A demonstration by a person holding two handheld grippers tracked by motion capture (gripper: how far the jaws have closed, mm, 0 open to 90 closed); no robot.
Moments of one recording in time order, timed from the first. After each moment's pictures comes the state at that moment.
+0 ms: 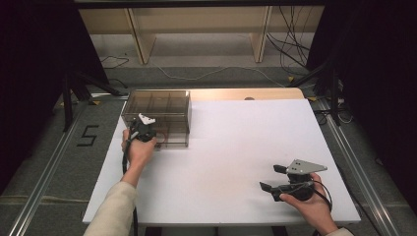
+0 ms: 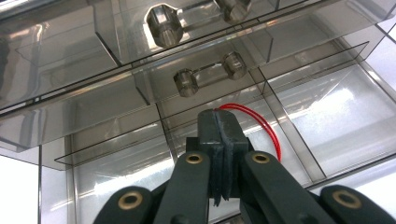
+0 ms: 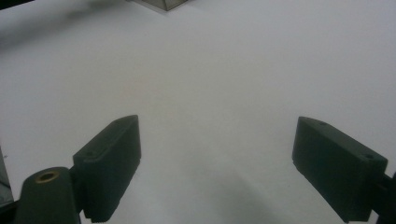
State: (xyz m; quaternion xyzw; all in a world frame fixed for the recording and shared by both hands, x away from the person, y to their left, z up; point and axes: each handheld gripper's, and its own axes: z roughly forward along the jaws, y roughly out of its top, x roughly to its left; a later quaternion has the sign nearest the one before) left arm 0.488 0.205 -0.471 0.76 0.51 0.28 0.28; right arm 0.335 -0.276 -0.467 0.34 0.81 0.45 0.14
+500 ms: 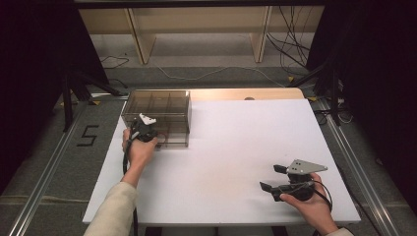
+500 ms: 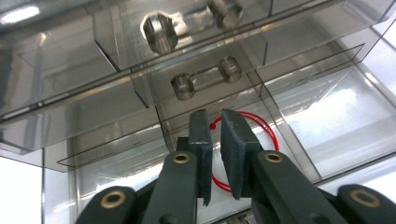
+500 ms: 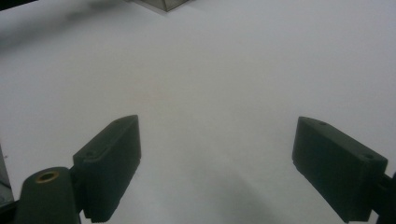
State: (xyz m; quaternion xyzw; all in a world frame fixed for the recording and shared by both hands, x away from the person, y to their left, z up) left arm 0.485 0.202 -0.467 0.76 0.51 0.29 0.28; right arm 0.334 -0.275 -0.467 0.34 0.81 0.46 0.14
